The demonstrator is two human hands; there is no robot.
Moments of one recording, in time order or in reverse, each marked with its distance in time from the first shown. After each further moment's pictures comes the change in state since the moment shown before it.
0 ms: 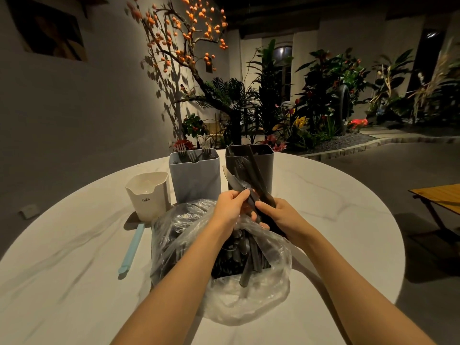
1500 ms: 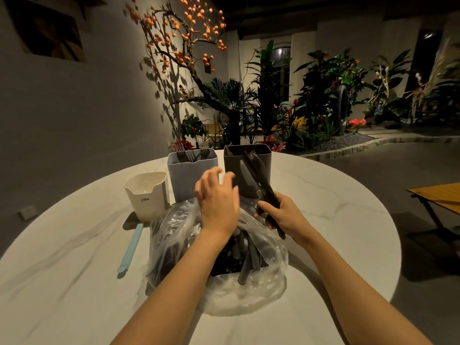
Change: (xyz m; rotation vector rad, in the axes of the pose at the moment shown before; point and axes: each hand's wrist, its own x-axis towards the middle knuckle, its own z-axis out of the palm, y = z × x) left_hand 0.004 -0.011 -0.010 1.154 0.622 0.831; right_hand -0.002 0.004 -0.007 -0.233 0.223 -0.061
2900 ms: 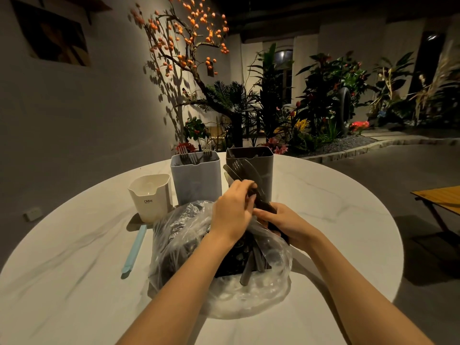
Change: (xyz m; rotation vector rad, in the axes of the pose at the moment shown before) left_hand -0.003 0.014 -0.011 -0.386 -0.228 0.087; right_hand -0.008 -0.010 0.002 0.082 -0.252 0.111
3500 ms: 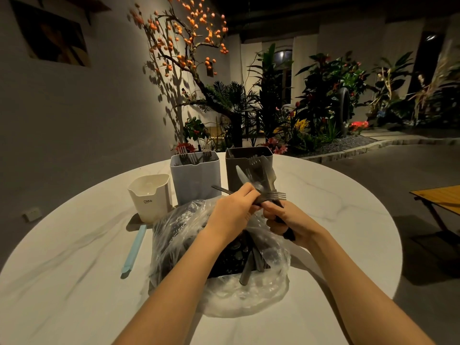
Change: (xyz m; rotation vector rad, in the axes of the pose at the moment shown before) left_hand 0.004 -0.008 -0.007 0.192 -0.202 0.331; right_hand -0.002 -0.002 -0.009 0.255 0.002 0.016
